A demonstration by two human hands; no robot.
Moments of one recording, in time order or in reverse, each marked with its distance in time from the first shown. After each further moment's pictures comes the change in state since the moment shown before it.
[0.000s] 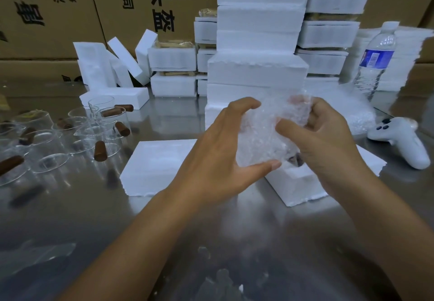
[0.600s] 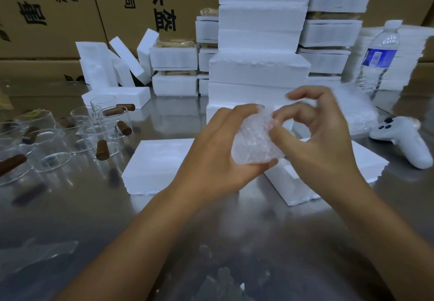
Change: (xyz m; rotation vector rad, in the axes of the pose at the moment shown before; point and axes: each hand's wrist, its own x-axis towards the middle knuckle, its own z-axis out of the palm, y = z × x) left_hand -0.001 -0.003 0.000 -0.002 0.048 -0.020; right_hand -0.010 -0.005 0.009 -0.257 -0.090 -0.345
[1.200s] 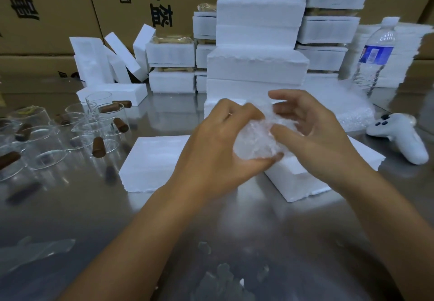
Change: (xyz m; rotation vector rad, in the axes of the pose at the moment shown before) left_hand 0.002 0.009 -0.002 0.130 0.053 0.063; right_hand 0.006 0.004 -0.009 -0.034 -0.161 0.212
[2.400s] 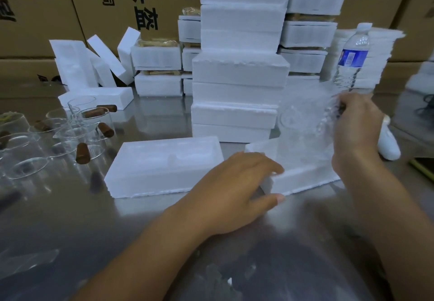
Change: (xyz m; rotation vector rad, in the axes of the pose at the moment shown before) left_hand -0.019 0.010 0.024 -0.019 -0.551 0.087; right_hand 0.019 0.015 -0.045 0.083 0.759 0.300
